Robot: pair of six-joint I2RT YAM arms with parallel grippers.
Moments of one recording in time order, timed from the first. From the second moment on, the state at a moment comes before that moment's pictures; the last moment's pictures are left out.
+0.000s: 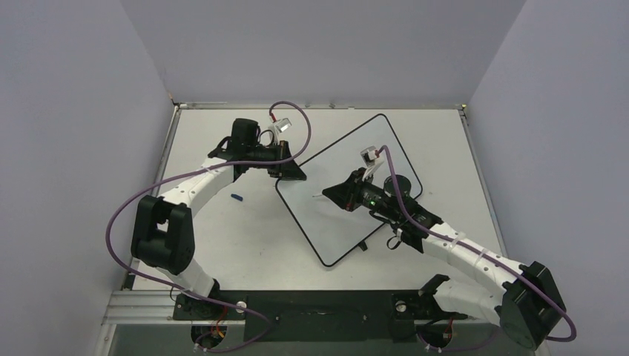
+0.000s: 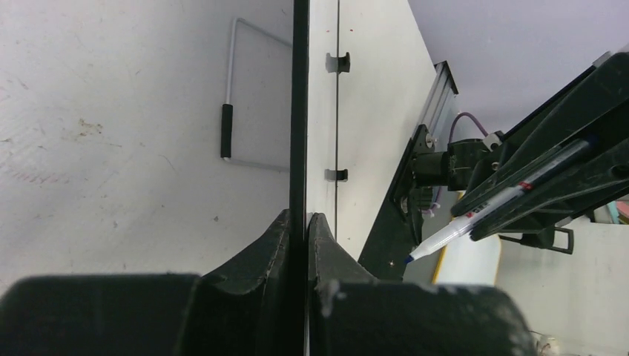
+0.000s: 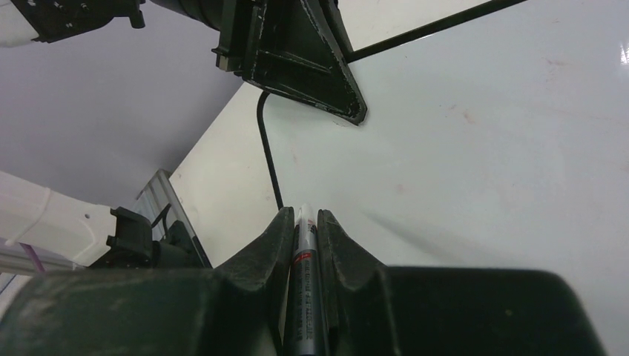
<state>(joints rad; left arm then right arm) -0.34 1.63 1.18 -0.28 0.89 -0.32 0.67 1.06 0.62 0.31 -0.29 0.56</state>
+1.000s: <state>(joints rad) -0.38 1.60 1.20 -0.30 0.82 -0.33 0.84 1.21 0.70 0.32 0.00 0.46</state>
